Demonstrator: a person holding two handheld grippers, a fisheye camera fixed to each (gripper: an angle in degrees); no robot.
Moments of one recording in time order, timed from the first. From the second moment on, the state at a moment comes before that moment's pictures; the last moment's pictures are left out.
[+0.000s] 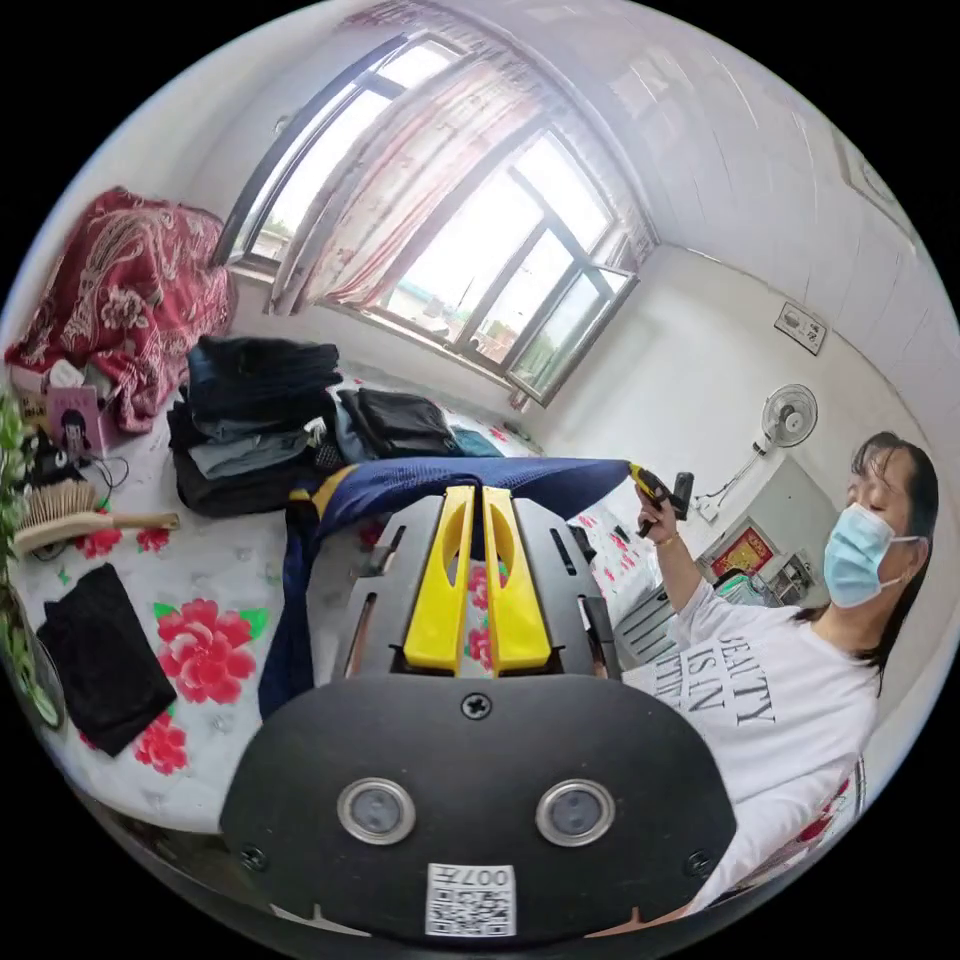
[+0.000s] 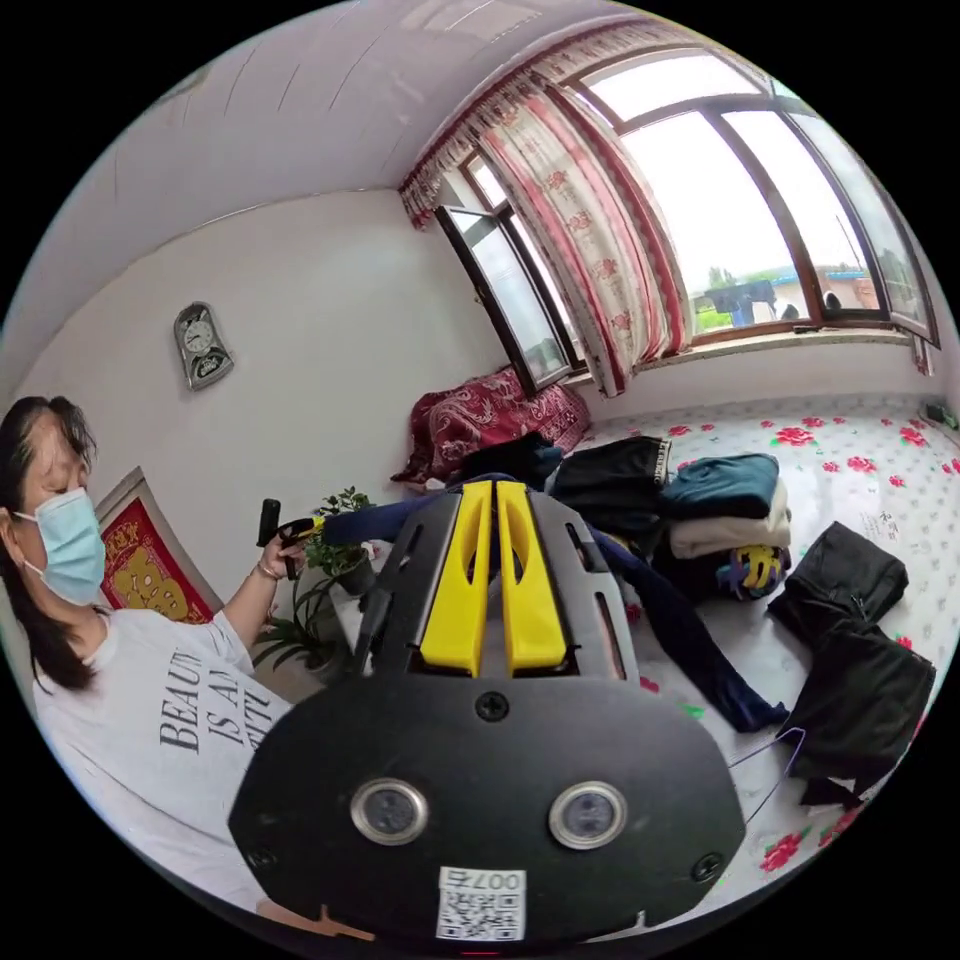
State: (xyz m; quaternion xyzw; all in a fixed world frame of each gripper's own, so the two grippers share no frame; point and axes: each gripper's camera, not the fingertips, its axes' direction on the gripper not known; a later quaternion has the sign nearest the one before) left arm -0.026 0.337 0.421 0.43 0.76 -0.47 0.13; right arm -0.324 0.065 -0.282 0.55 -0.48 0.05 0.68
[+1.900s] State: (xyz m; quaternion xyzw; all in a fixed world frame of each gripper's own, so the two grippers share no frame) left arm 0.188 0.154 0.218 -0.04 0.85 -0.43 0.31; right arm -0.699 -0.051 0.009 0.14 -0.42 0.02 0.90
